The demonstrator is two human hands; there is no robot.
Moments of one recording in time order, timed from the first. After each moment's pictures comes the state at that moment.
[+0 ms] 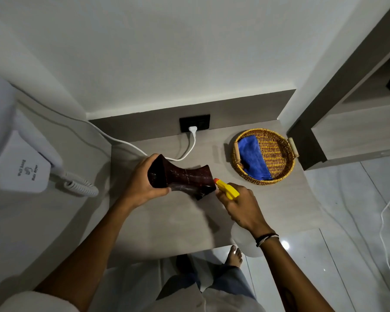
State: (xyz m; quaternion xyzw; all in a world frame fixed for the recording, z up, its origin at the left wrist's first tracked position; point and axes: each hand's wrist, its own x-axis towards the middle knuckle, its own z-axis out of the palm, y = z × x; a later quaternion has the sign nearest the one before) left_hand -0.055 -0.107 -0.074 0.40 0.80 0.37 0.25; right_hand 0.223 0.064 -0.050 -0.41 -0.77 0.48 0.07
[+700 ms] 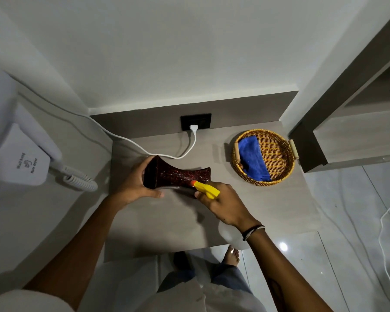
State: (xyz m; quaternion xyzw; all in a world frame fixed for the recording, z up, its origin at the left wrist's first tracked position) left_hand -0.062 -0.122 -0.070 0.31 0.80 0.35 0.38; right_hand 0.196 0.058 -0.044 -0.29 -0.83 0.47 0.03
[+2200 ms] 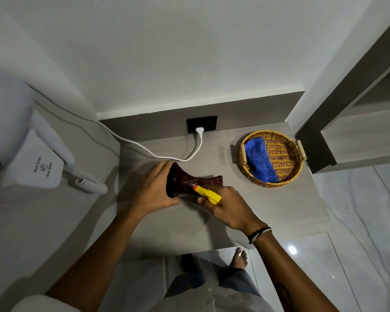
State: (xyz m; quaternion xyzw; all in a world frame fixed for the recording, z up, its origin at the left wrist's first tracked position) left_hand -0.018 -0.100 -0.031 0.48 0.85 0.17 0.16; right_hand 0.193 0.050 -0.036 -0.25 -0.87 0.43 0.00
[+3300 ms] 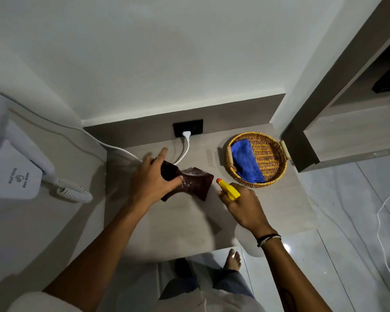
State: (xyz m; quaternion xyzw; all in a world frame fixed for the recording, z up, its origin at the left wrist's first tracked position) left_hand -0.005 -0.053 -0.015 0.37 0.91 0.14 0.14; right_hand 0.240 0.084 -0.043 -0.41 -0.80 0.43 0.06
